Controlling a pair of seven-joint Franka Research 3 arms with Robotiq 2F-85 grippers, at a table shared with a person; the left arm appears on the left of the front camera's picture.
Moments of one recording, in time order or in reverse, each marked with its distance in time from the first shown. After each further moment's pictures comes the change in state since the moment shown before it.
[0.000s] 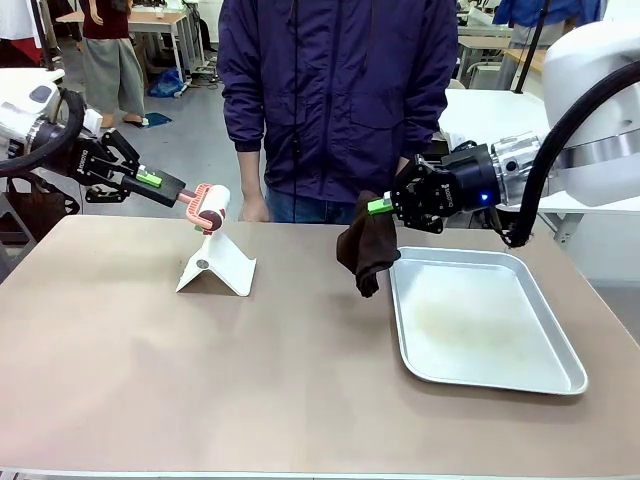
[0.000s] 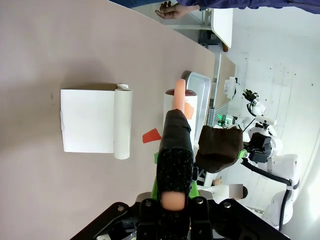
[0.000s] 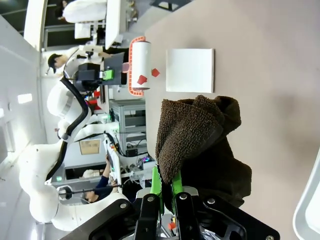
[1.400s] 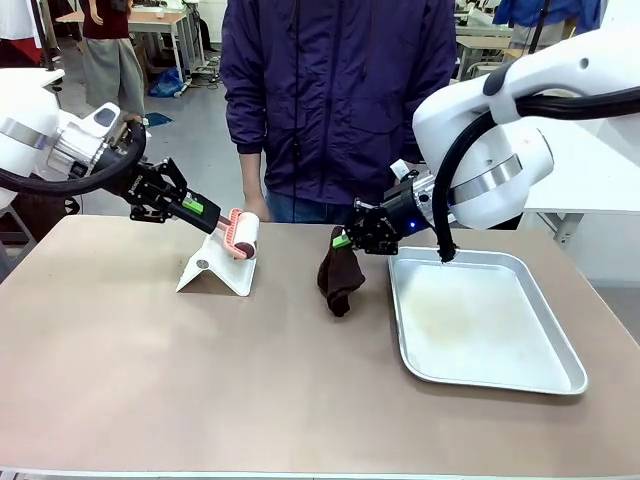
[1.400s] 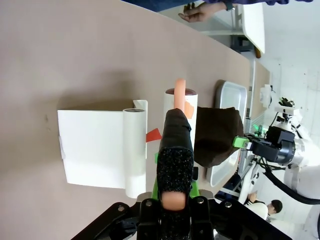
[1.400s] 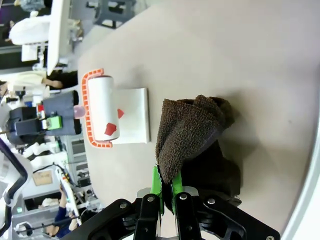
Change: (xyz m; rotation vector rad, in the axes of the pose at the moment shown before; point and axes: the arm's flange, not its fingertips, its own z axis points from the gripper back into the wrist) left arm -0.005 -0.007 -0.084 0.181 -0.063 -0.064; right arm 0.053 -0.051 -0.104 -0.282 -0.084 -0.007
